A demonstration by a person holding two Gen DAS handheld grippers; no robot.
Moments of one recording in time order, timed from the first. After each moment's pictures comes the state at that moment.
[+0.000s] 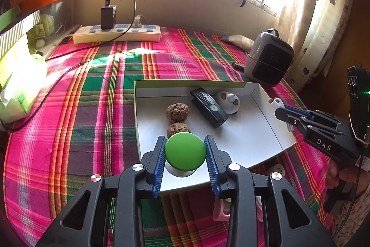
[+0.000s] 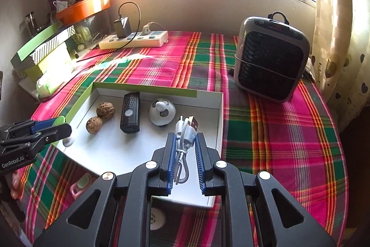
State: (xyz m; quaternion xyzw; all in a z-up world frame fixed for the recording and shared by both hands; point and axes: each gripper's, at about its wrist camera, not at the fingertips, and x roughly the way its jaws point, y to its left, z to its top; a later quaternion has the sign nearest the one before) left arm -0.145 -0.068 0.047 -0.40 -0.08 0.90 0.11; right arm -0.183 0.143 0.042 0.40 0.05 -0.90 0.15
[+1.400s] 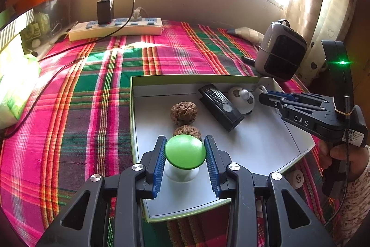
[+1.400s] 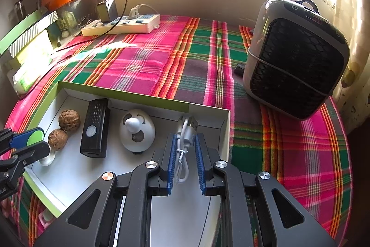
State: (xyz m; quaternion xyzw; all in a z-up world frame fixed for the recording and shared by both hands) left arm -0.168 -0.062 0.028 -0.41 -0.07 0.90 0.10; right arm -0.244 0.129 0.009 0.43 0.08 -0.89 0.14
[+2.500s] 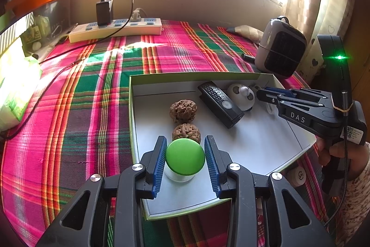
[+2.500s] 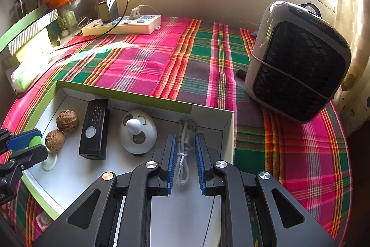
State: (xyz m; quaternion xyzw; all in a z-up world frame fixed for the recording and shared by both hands) left arm -0.166 -0.060 0.028 -0.41 -0.06 0.90 0.10; right arm -0.245 0.124 0.007 0.42 0.08 -0.89 0.14
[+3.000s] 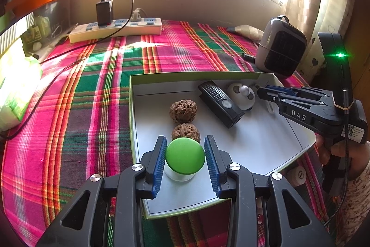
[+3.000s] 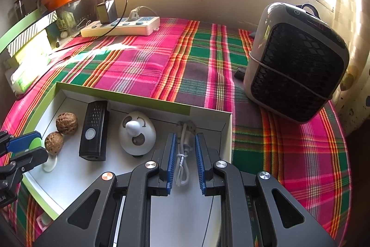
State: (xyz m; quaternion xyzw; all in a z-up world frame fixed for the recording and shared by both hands) left arm -0.166 -0.059 0.028 -0.41 -0.06 0.90 0.10; right arm -0.246 0.125 0.007 0.42 0.08 -0.89 0.14
